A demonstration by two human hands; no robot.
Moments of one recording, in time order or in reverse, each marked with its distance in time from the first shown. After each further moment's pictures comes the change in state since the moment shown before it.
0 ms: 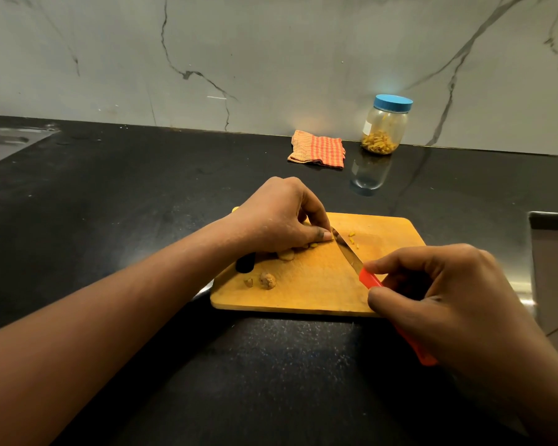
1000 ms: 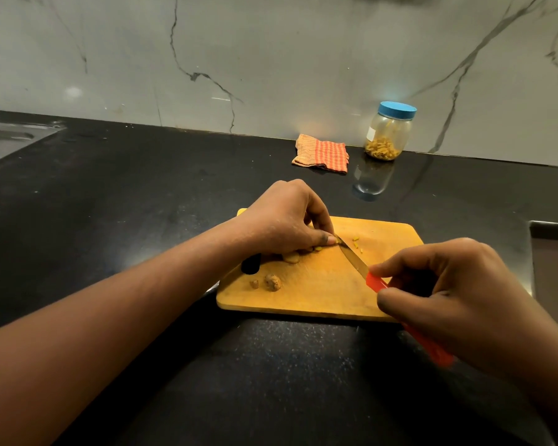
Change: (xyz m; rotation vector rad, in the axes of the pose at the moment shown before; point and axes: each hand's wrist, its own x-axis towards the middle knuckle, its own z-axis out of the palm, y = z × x) left_hand 0.000 0.000 0.001 -0.042 0.003 -0.025; right_hand 0.008 -0.004 -0.011 -0.022 -0.077 0.005
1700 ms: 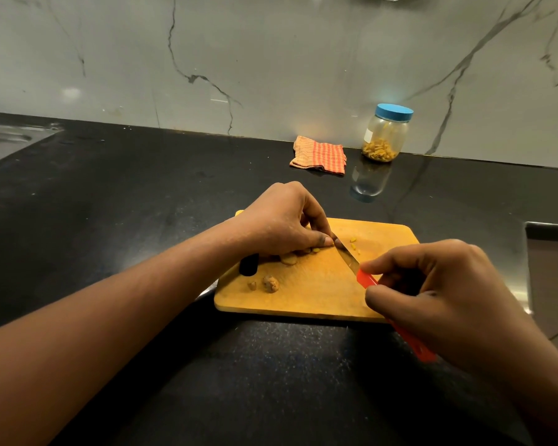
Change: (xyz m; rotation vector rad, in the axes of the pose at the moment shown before) left_hand 0.000 0.000 -0.002 -0.033 -0.047 -0.022; right_hand 0.002 -0.001 0.007 -0.008 0.040 -0.029
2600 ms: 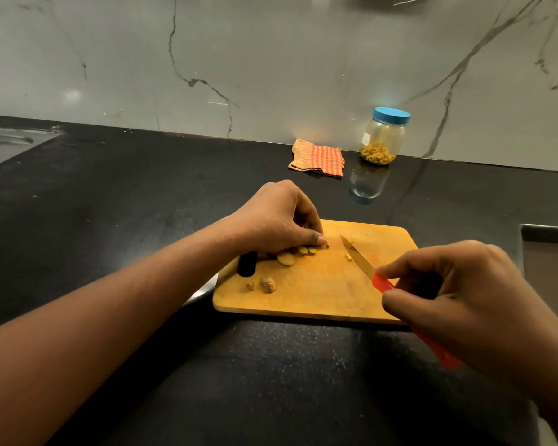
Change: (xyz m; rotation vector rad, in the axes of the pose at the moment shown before) left_hand -0.003 -0.002 -0.004 -0.048 0.038 -0.028; right_hand -0.010 -0.006 -0.018 -0.067 -0.003 0.008
